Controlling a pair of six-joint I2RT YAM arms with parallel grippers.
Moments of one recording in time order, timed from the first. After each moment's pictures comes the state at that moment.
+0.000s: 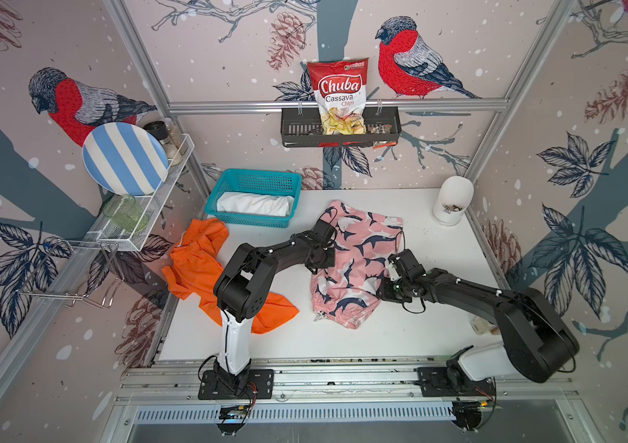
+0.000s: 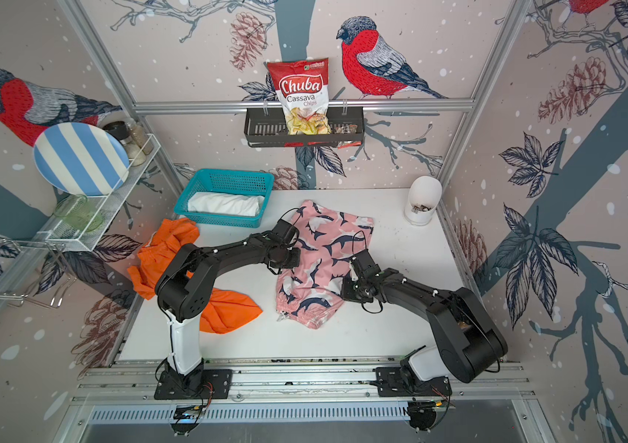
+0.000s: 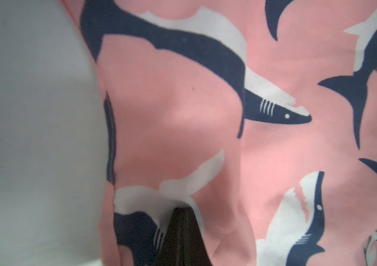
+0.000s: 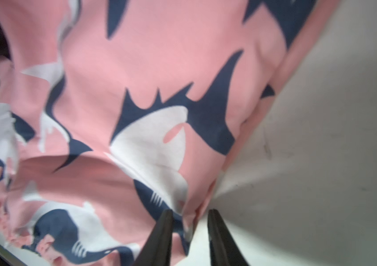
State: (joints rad) left arm -0.59 1.98 1.30 -0.46 0.05 -0.50; right arm 0.56 1.41 0.68 -0.36 -0.20 0.54
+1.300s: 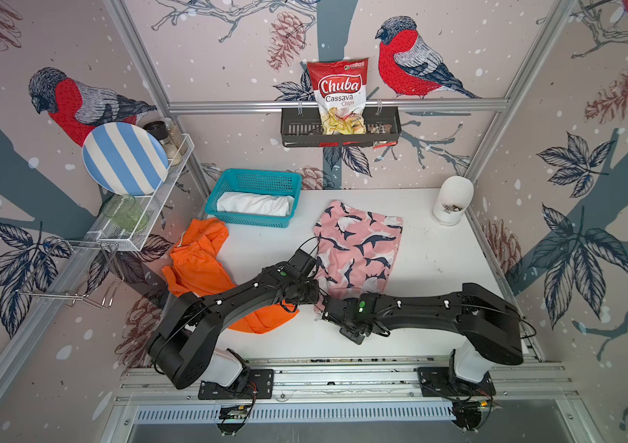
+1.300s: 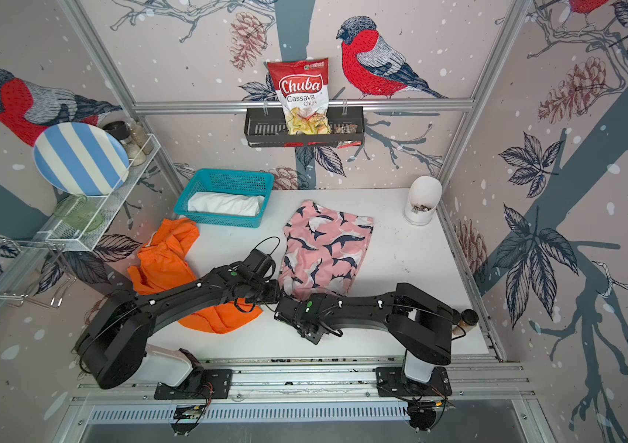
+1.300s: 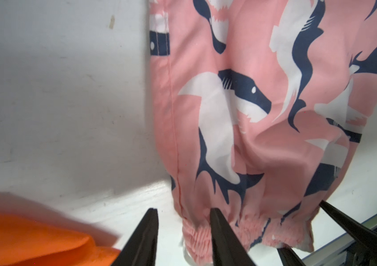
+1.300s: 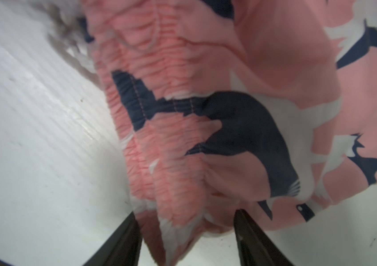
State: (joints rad) left arm -0.66 1.45 0.80 -0.50 0.16 -0.62; right arm 1.28 1.71 1.01 -0.77 0.33 0.16
